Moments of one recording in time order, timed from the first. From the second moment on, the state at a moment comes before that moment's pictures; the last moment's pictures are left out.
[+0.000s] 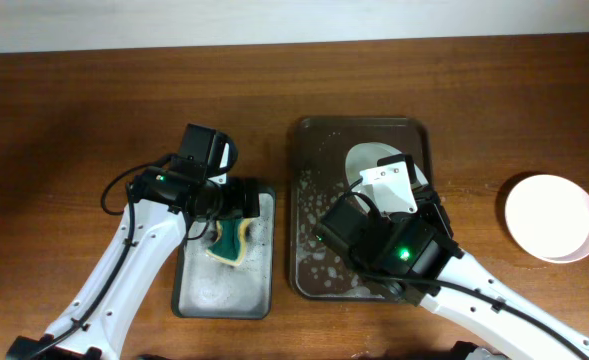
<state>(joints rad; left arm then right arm) -0.31 1.46 1.15 -0.90 0.07 -0.33 0.86 1.30 1.20 -1.28 1.10 0.54</state>
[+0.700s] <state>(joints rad) -0.31 1.46 1.15 -0.90 0.07 -0.33 0.86 1.30 1.20 -1.29 1.09 0.55</state>
